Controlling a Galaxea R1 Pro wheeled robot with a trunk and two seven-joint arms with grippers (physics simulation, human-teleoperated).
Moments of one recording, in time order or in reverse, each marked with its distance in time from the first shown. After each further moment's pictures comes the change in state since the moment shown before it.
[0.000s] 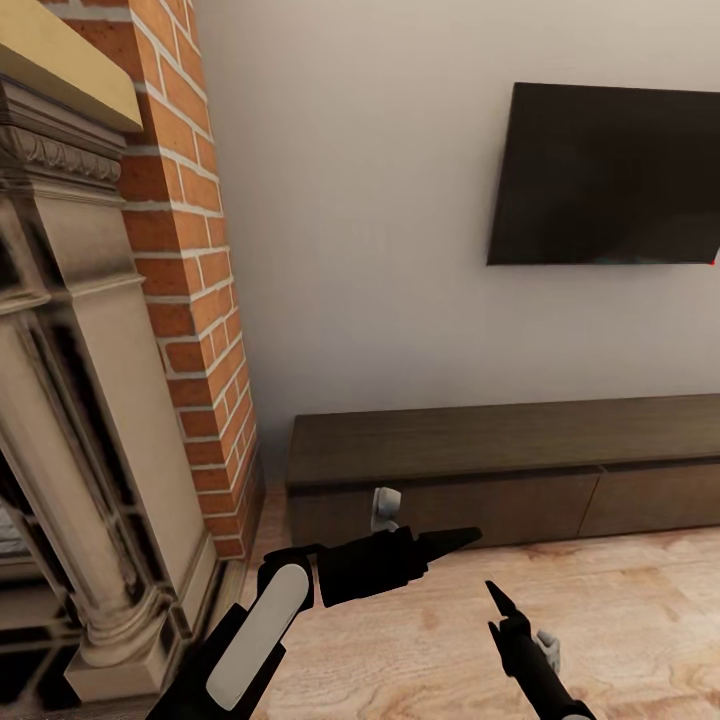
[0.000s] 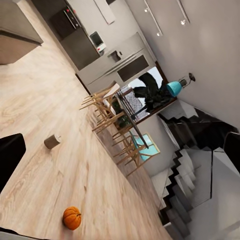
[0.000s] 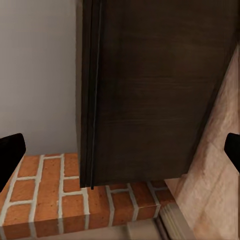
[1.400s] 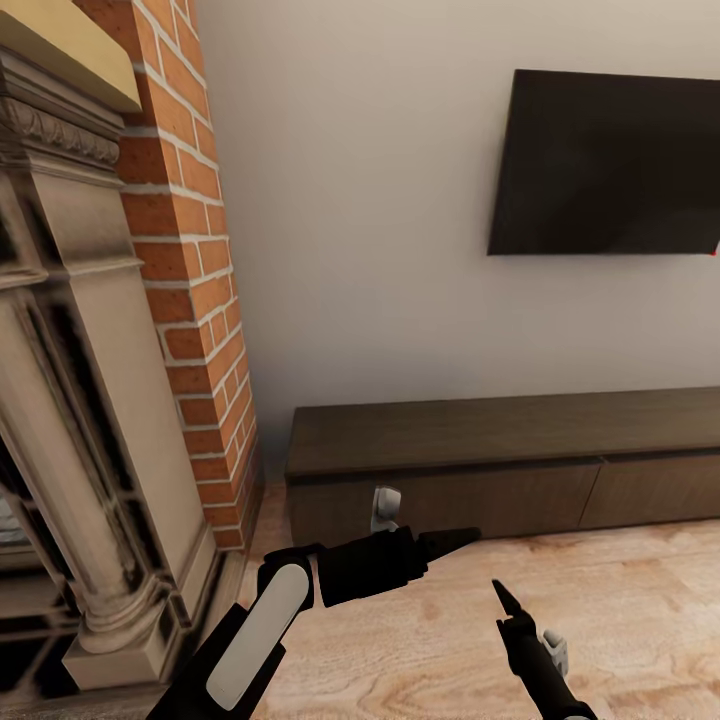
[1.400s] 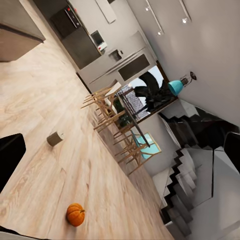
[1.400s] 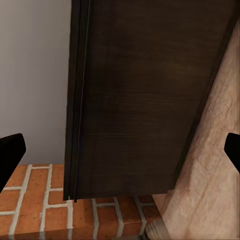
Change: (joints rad) left arm 0.000 0.000 -0.001 0.000 0.000 0.000 0.000; right arm 0.000 -0.002 0.000 0.005 -0.003 -0.078 0.009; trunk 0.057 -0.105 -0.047
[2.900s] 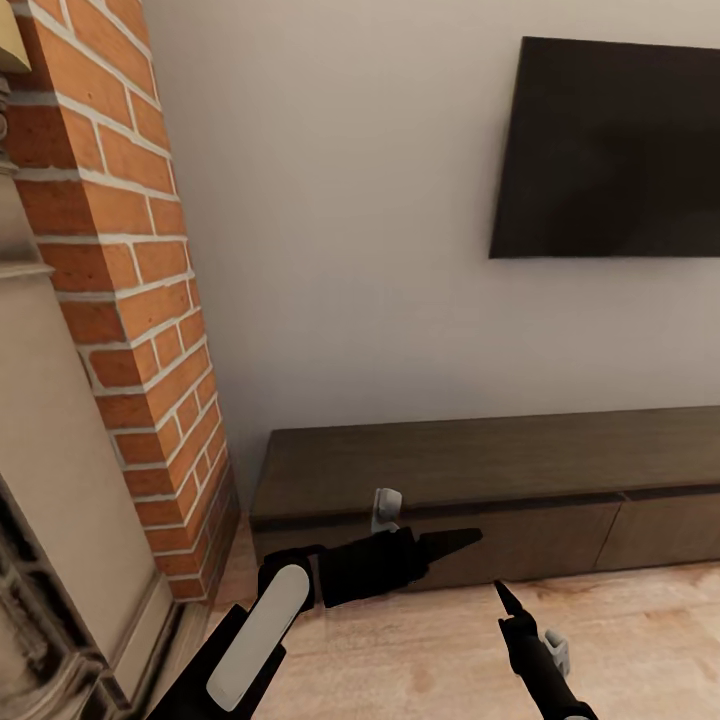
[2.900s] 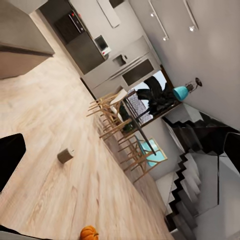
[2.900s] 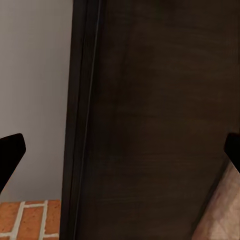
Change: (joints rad) left arm 0.002 -0.002 -0.001 0.000 -0.001 -0.001 0.004; right arm 0.000 0.000 0.000 0.000 0.000 -0.019 0.002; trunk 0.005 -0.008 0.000
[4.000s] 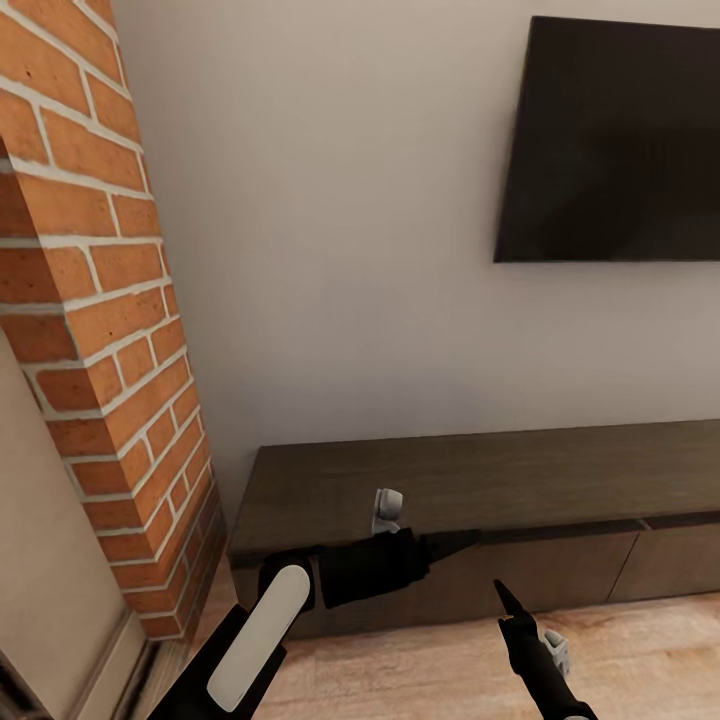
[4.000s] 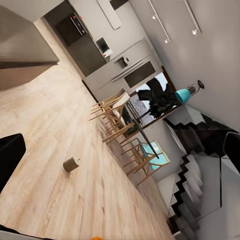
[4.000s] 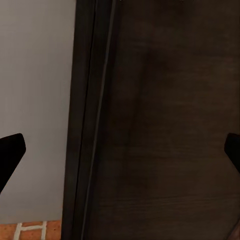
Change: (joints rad) left arm 0.000 0.000 -0.003 0.000 0.000 0.000 0.000; right arm 0.000 0.001 0.000 0.000 0.000 -0.001 0.000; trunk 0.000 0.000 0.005
